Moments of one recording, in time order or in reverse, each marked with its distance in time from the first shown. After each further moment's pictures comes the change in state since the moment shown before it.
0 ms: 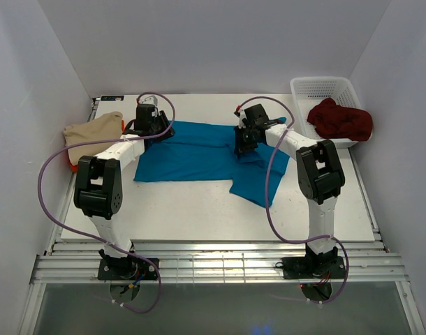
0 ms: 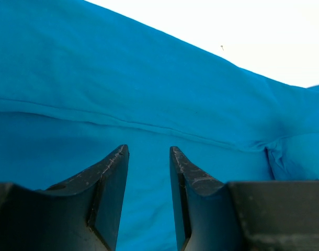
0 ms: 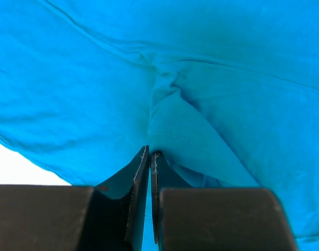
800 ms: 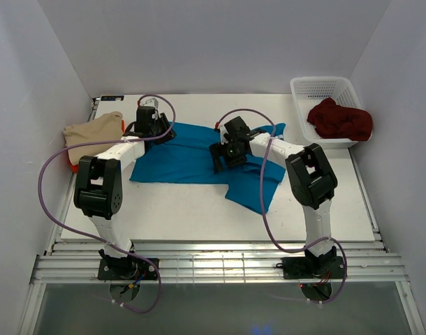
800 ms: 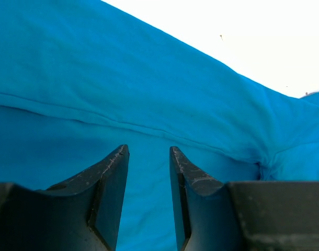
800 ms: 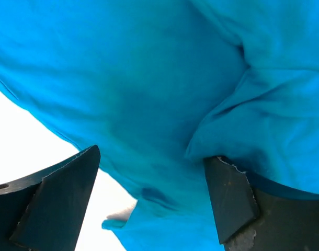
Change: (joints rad) left arm 0.000 -0.001 -0.033 0.018 0.030 -0.011; right arm 0.152 -0.008 -0.050 -0.050 -0.005 -0.033
